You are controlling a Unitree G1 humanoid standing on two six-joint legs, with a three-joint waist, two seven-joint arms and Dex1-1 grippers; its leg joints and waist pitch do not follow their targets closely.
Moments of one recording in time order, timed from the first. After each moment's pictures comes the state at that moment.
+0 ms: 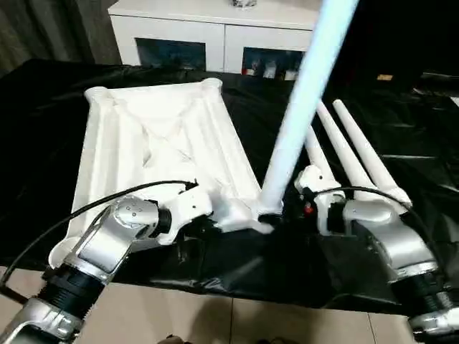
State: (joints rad) left arm -0.42 0.47 -0.37 0.18 0.00 0.36 -0.98; right arm -0.40 -0.35 0.17 0.28 0.21 0.38 0.86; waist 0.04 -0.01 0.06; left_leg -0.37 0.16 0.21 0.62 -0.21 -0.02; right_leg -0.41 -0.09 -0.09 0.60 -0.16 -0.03
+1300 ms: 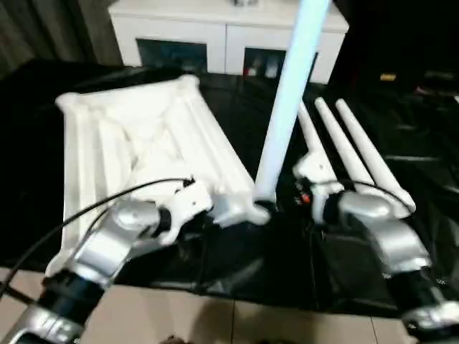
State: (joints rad) left arm -0.39 0.51 -0.37 0.08 0.00 0.43 -1.00; right arm -0.42 -0.42 0.19 0.27 0.23 0.29 0.99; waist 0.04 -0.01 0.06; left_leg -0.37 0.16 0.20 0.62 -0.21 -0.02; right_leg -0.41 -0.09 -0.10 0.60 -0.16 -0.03
